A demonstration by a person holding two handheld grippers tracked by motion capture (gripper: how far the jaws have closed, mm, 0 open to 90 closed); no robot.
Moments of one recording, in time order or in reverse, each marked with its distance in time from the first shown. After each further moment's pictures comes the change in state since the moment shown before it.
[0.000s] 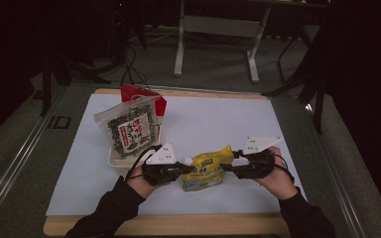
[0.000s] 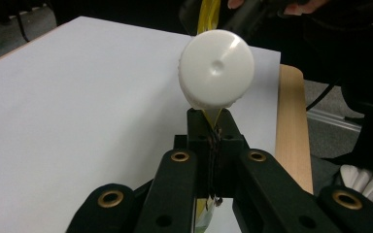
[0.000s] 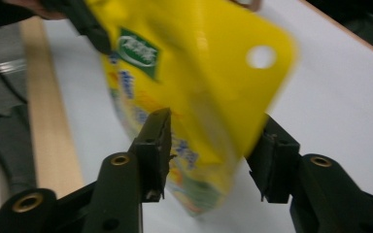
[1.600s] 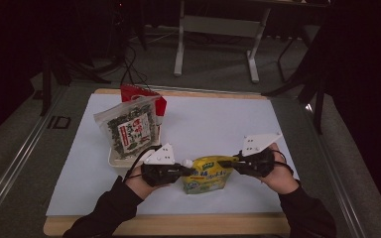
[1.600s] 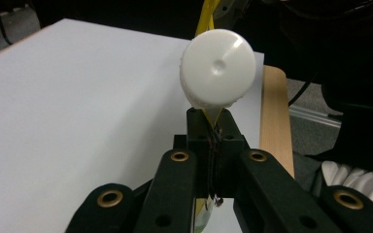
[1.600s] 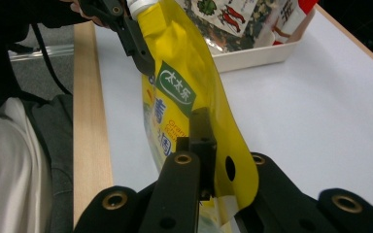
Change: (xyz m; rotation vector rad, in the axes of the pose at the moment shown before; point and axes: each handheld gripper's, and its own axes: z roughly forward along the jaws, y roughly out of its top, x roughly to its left) left arm -0.003 0.004 -0.007 -0.016 -0.055 0.011; right arm 0.009 0.024 -0.010 -0.009 0.137 -0.134
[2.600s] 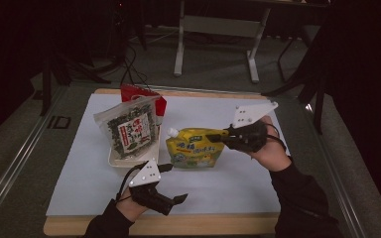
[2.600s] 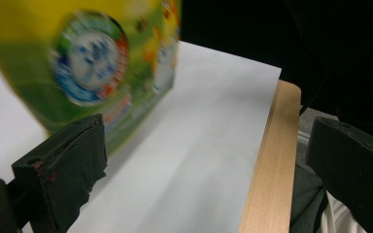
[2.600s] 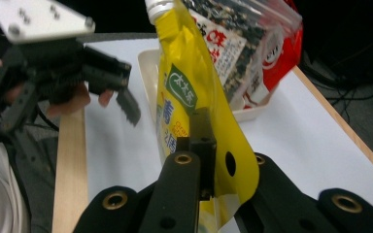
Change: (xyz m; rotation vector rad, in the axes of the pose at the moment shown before) left arm -0.034 -0.043 -0.016 -0.094 0.126 -0.120; right arm -0.017 0.076 -0.007 -0.070 -0.037 -0.044
